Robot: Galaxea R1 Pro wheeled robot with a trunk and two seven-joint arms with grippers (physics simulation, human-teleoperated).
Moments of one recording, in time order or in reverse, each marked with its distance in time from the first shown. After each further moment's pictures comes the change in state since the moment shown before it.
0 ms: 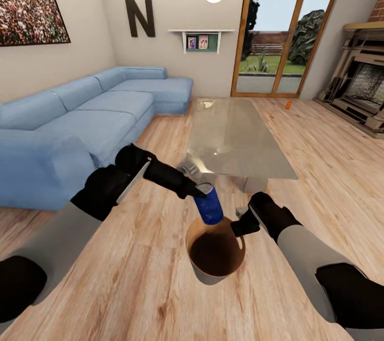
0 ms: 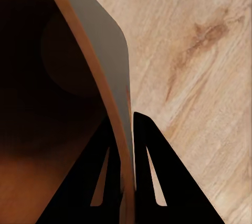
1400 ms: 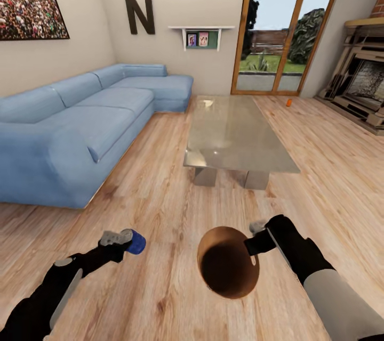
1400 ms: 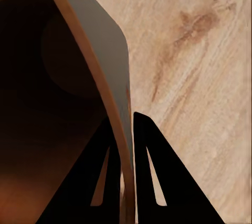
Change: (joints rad) left arm 0.753 0.144 0.574 0.079 -0.009 -0.695 0.590; right arm 0.299 -0.118 -0.034 -0.406 0.003 -0.007 0.026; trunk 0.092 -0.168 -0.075
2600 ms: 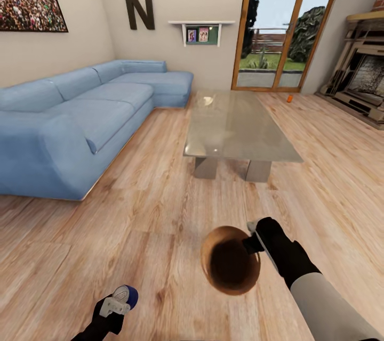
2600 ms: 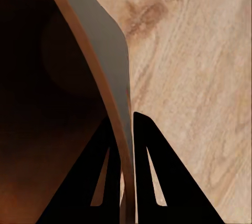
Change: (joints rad) left arm 0.010 -0.099 -0.066 0.802 -0.156 -0.778 0.236; right arm 0.021 0.081 0.000 -0.017 0.004 0.007 -0.345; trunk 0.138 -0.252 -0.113
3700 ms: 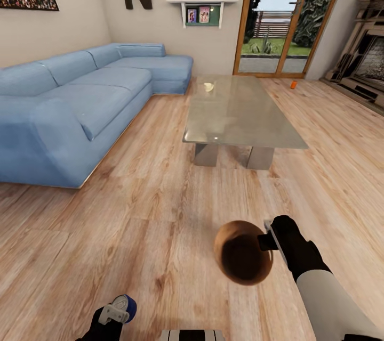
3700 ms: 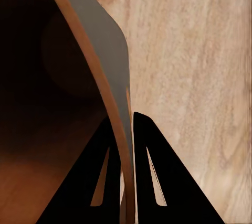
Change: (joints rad) left arm -0.011 0.006 -0.027 0.060 0.000 0.033 -0.017; right arm -0.017 0.008 -0.263 0.033 0.113 -0.009 -0.016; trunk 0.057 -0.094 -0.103
